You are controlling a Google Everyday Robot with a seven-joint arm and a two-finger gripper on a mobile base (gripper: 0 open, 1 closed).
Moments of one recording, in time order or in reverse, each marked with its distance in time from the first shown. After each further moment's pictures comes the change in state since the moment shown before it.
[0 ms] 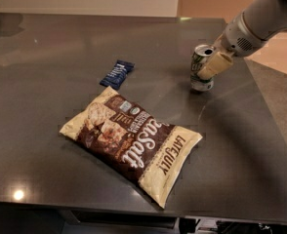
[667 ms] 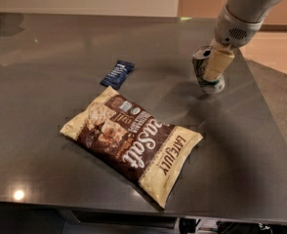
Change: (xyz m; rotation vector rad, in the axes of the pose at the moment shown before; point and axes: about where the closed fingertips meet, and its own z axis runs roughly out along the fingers) arm -0.001 0.011 -0.015 -0.031 0.300 -0.144
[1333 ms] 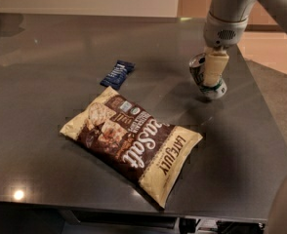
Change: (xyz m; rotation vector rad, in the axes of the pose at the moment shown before) arm 0.004 0.005 0.016 -0.101 0.163 -0.107
